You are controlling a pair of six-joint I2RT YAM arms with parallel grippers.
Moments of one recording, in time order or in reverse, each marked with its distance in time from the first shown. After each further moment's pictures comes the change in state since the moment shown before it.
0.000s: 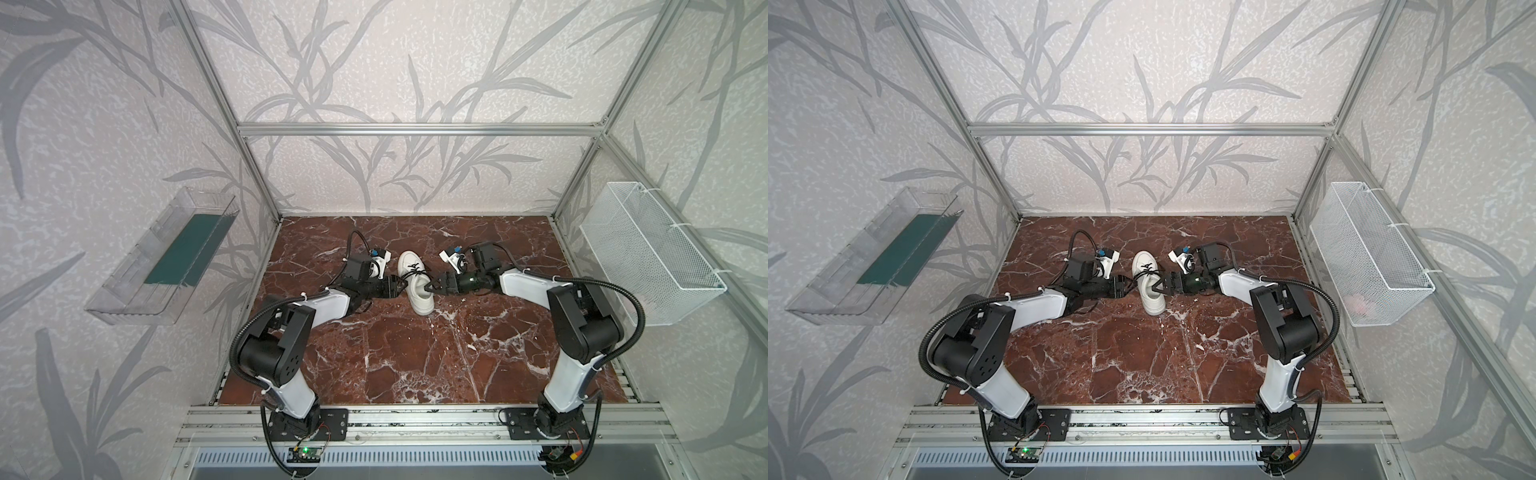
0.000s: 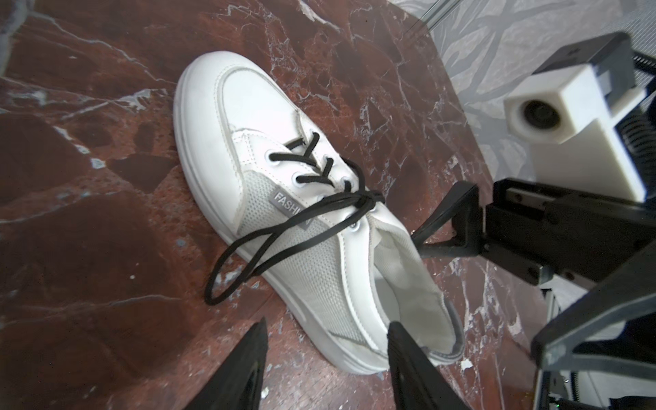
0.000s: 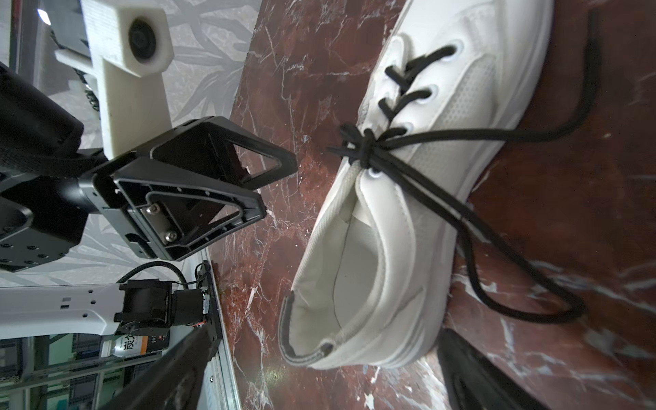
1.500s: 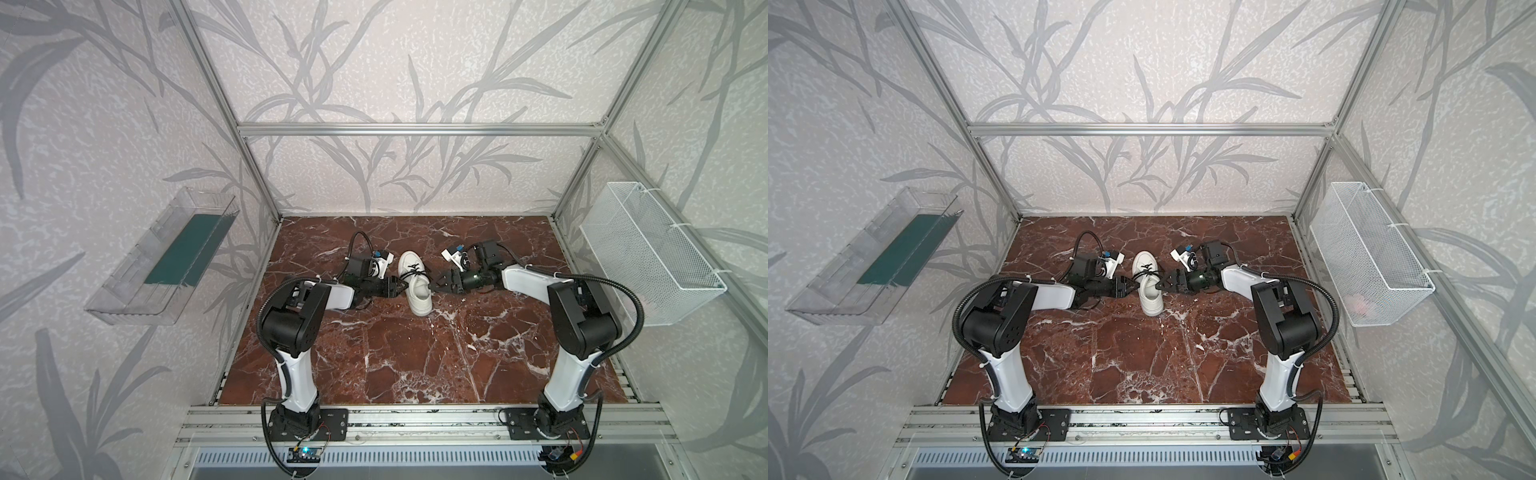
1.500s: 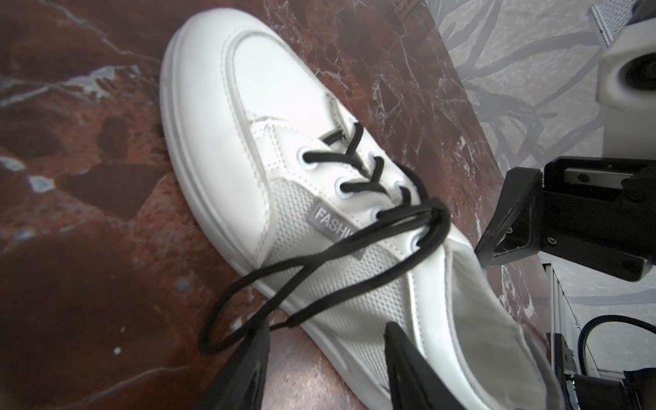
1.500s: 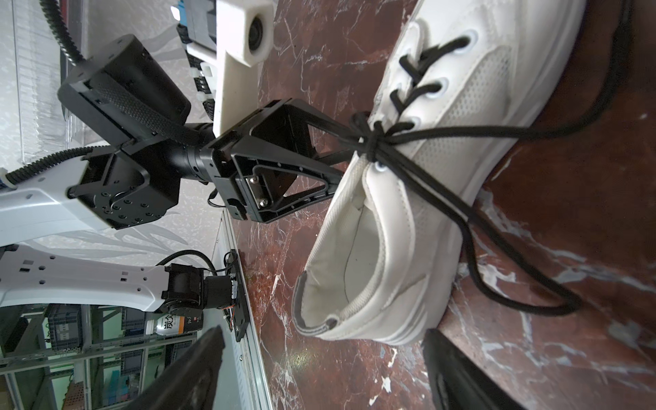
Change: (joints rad) left arm 0.052 0.212 0.087 0.064 0.134 0.156; right arm -0.049 0.017 0.069 -0.136 -0.108 -0.060
